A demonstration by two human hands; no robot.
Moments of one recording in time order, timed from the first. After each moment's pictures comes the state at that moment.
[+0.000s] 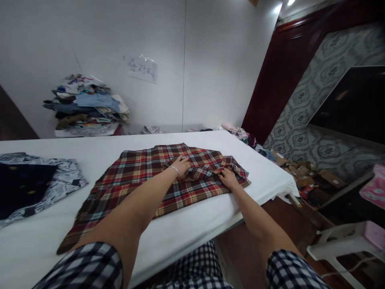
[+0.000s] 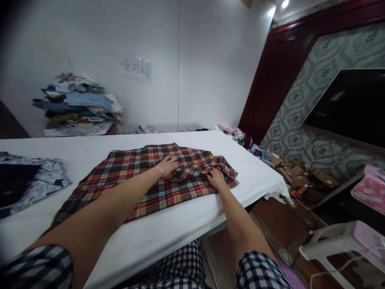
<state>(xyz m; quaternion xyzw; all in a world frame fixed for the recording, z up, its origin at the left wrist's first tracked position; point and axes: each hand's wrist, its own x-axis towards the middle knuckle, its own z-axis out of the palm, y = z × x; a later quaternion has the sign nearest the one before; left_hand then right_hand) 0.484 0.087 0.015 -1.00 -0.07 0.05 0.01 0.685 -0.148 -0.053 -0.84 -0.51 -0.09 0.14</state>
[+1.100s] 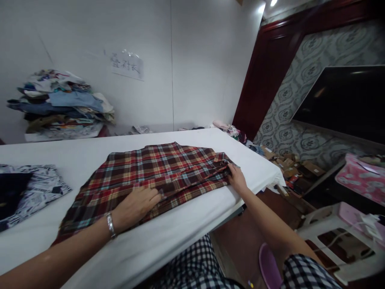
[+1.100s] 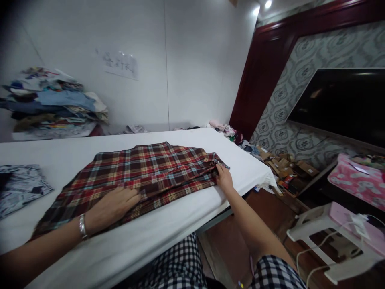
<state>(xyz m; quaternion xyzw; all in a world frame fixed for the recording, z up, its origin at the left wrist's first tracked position) 0.298 0.019 0.041 -0.98 0.03 -0.11 0.15 0.686 -0.223 -0.038 -0.84 -0.46 -0.20 0.22</state>
